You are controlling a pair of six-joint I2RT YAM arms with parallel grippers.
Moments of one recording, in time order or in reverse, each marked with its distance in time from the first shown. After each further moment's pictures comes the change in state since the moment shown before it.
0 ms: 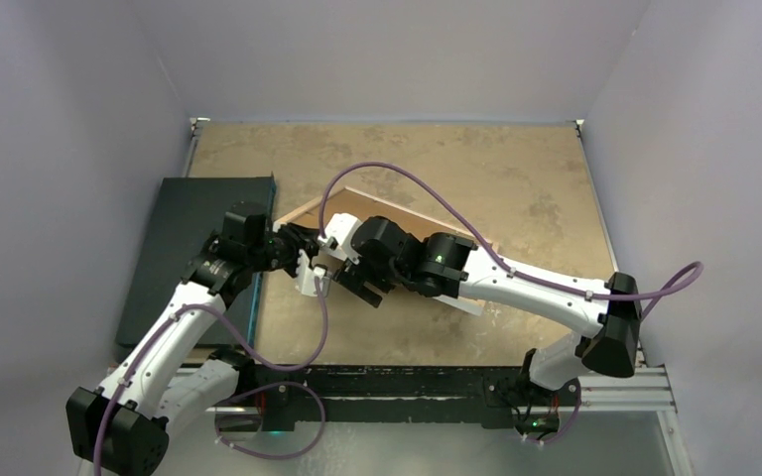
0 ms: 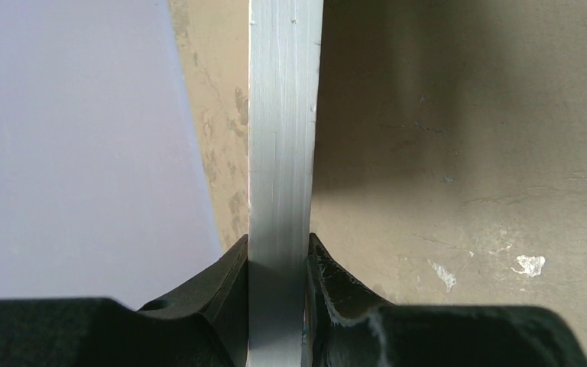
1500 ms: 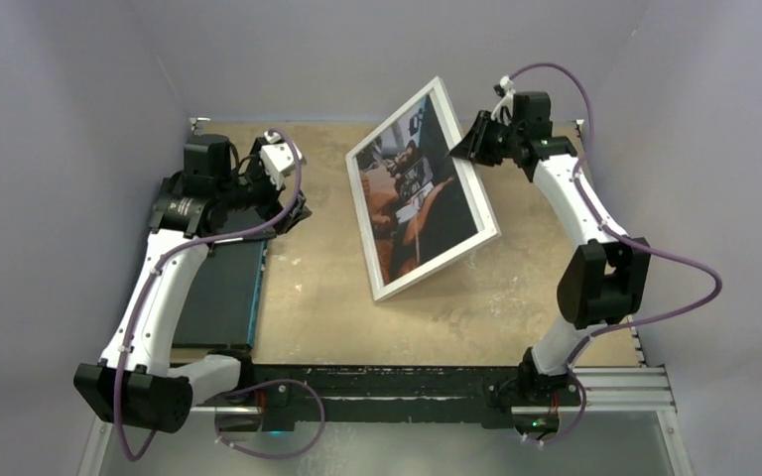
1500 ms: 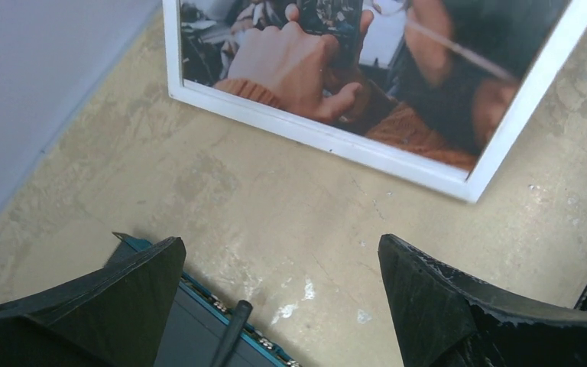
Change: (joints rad) left arm 0.201 0.234 0.521 -0.217 0.045 -0.957; right arm -1.023 0.260 0.254 0.204 -0.652 0.427
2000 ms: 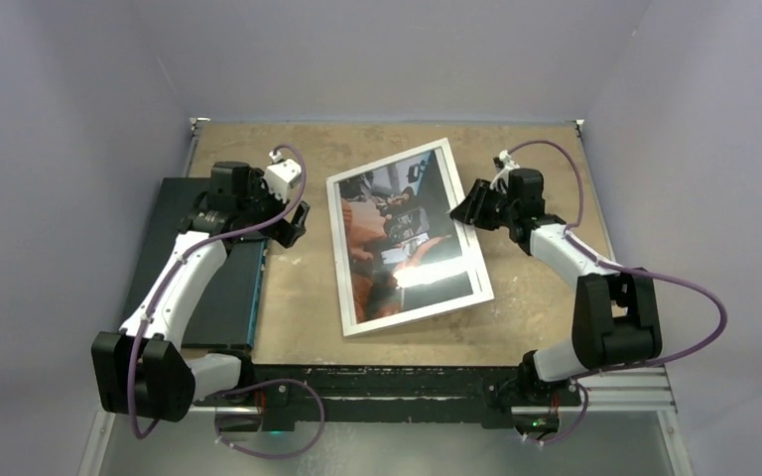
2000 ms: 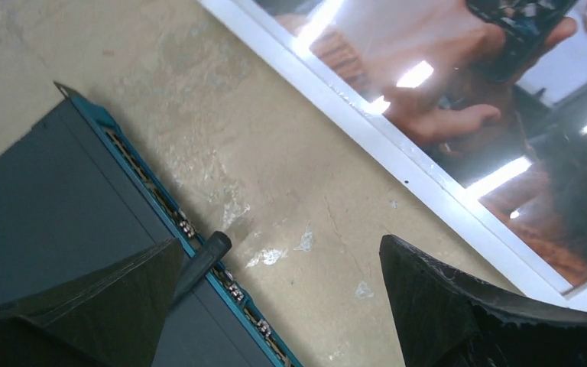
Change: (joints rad) left arm 0.011 0.056 -0.257 0.160 -0.256 -0.182; right arm 0.006 -0.285 -0.762 0.486 0.019 0.078
